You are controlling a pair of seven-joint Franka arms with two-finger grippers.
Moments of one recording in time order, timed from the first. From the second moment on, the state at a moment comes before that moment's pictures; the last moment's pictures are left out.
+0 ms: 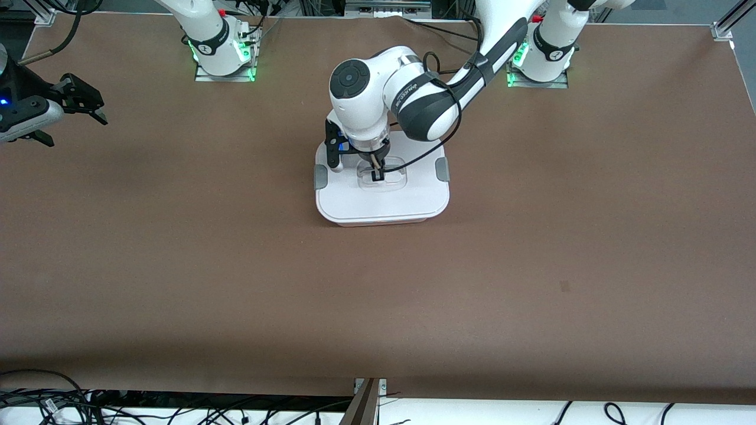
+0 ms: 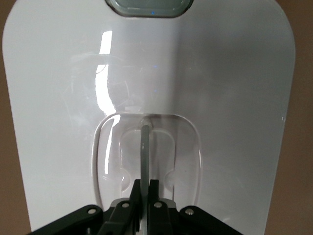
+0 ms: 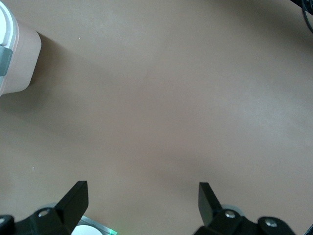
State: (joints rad) left arm -0.57 0.68 -0.39 -1.32 0.31 1.83 0.45; right arm 0.16 -0.02 -0.13 -1.59 -0.03 1.53 -0.46
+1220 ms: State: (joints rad) left arm -0.59 0.68 -0.38 -1.33 0.31 1.83 0.40; right arm 0.18 0.00 -0.13 -1.59 0.02 1.44 -0.12
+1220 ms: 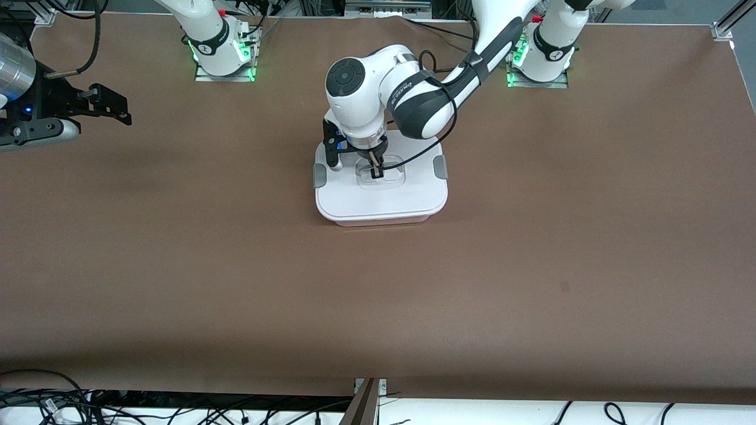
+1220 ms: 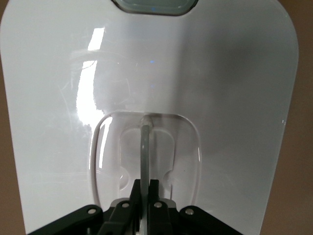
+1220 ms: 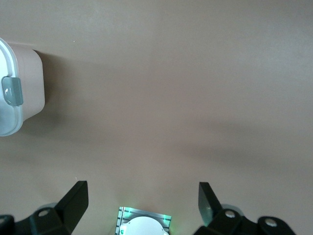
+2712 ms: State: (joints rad) left arm 0.10 0.66 -0.35 -1.13 0.21 1.70 0.35; right arm 0.18 0.01 -0.13 -1.59 0.02 1.44 -0.13
